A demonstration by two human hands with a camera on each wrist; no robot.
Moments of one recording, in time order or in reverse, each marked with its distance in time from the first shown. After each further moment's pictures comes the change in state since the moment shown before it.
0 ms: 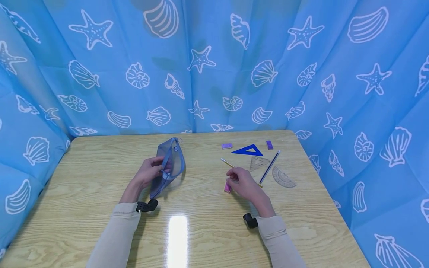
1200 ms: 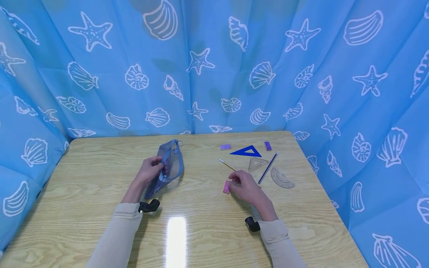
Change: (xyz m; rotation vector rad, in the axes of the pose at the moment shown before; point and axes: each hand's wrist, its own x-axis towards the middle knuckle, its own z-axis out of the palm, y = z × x) left_hand -0.002 0.008 0.012 -0.022 0.133 0.039; right_hand -0.012 0.007 -0.002 -0.015 0.002 0.052
